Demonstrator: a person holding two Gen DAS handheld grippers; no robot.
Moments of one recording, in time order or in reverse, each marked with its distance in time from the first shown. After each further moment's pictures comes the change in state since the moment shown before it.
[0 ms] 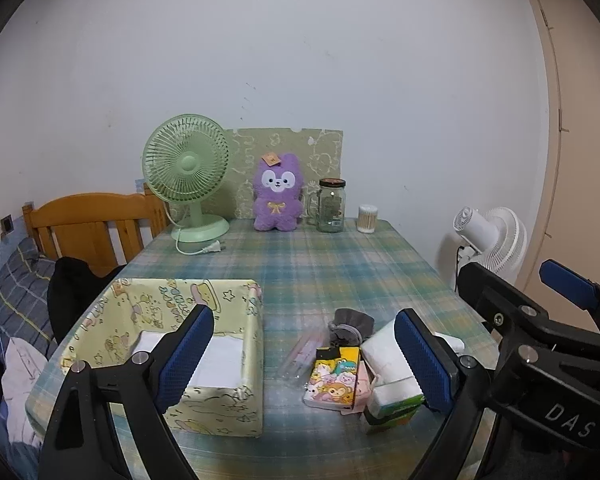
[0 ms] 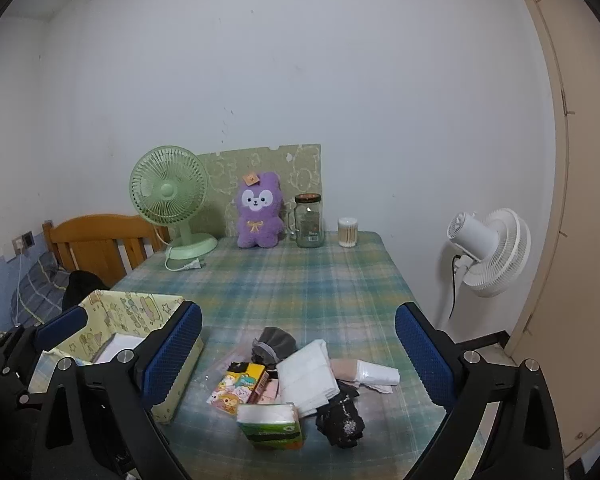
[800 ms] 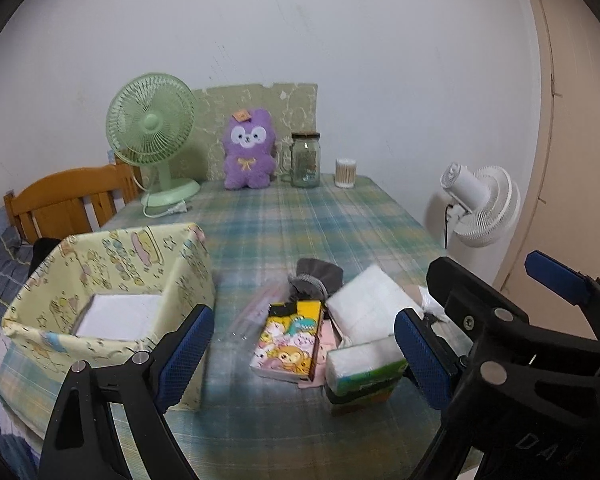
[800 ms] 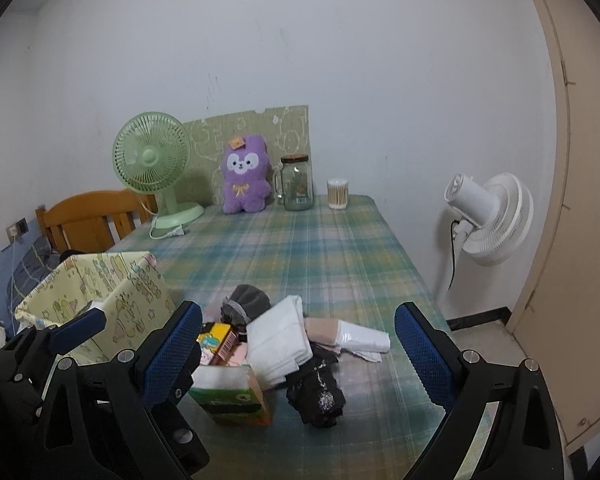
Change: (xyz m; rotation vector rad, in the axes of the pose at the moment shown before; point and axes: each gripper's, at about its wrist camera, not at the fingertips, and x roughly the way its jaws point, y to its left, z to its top) left arm 0.041 -0.039 -0.040 0.014 0.151 -0.050; right arm 0.031 -0.031 -0.044 0.017 0.087 -0.002
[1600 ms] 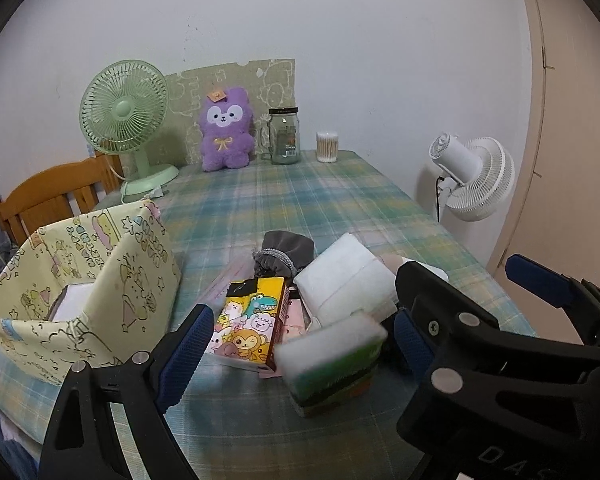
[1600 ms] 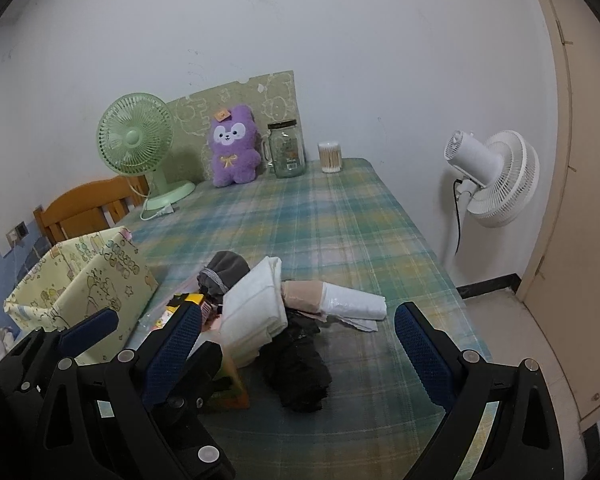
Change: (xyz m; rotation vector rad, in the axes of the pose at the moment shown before) left arm 0.025 -0.027 -0.017 0.066 0.052 0.003; right arm 0.026 -0.027 -0.021 0.067 0.087 0.026
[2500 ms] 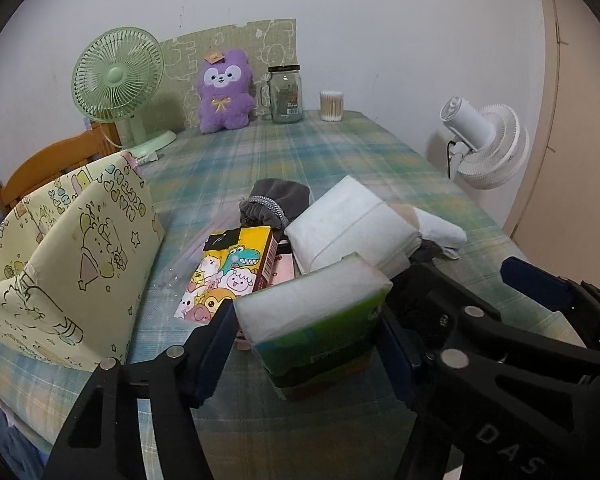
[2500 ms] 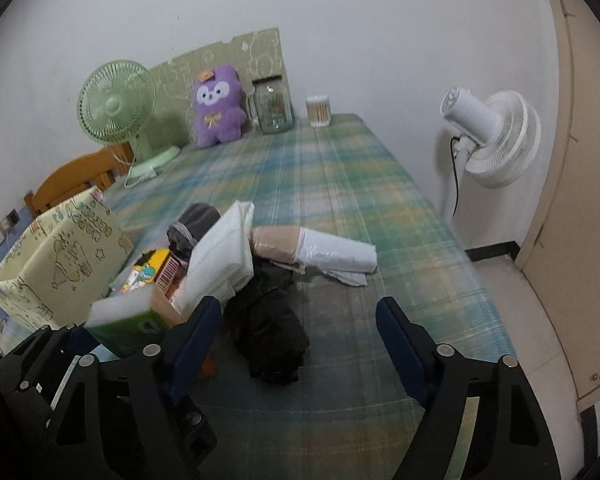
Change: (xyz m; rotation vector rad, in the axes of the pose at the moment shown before) left arm 0.034 -0.014 -0.018 -0.002 0.123 0.027; right arm 0.033 -0.019 -0.025 0.024 0.150 -0.015
